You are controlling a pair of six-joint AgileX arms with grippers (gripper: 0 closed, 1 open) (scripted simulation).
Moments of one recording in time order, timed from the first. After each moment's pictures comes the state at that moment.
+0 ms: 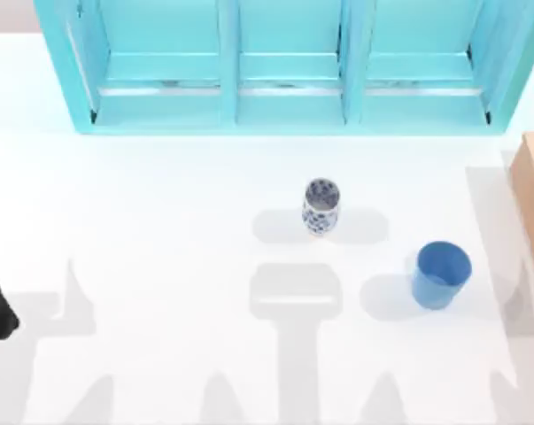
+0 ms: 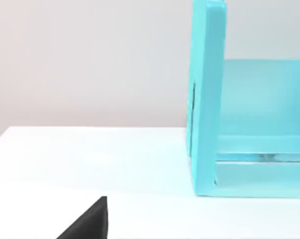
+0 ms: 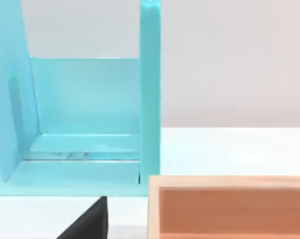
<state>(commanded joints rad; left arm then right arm) 0.00 0.00 0.00 0.00 0.00 0.00 0.00 0.00 0.00 0.00 0.00 0.00</state>
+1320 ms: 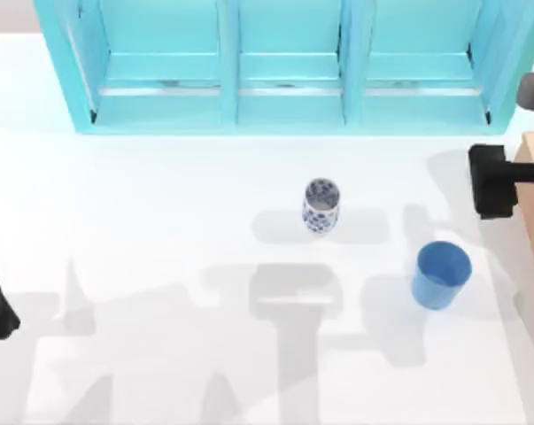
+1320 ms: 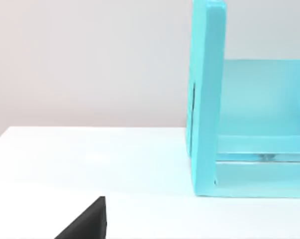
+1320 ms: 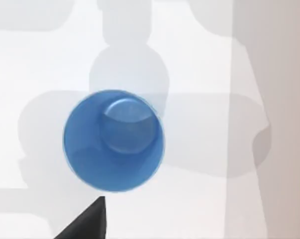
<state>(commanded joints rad) 0.00 0.00 0.00 0.00 0.00 0.00 0.29 1.51 1.20 -0.99 0.00 0.30</state>
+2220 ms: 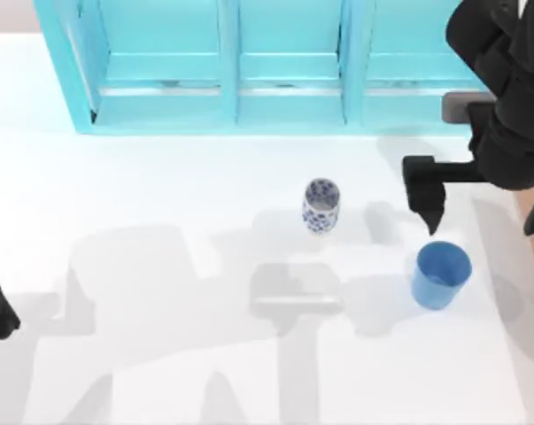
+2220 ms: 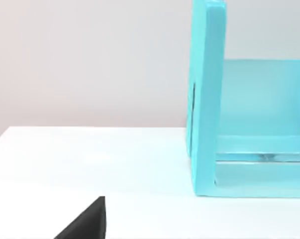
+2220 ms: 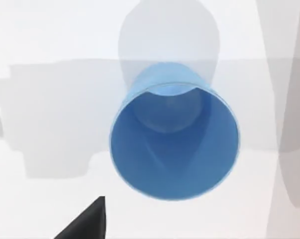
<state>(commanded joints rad) 0.00 0.00 0.00 0.00 0.00 0.00 0.38 1.85 1.48 -1.21 0.00 0.40</state>
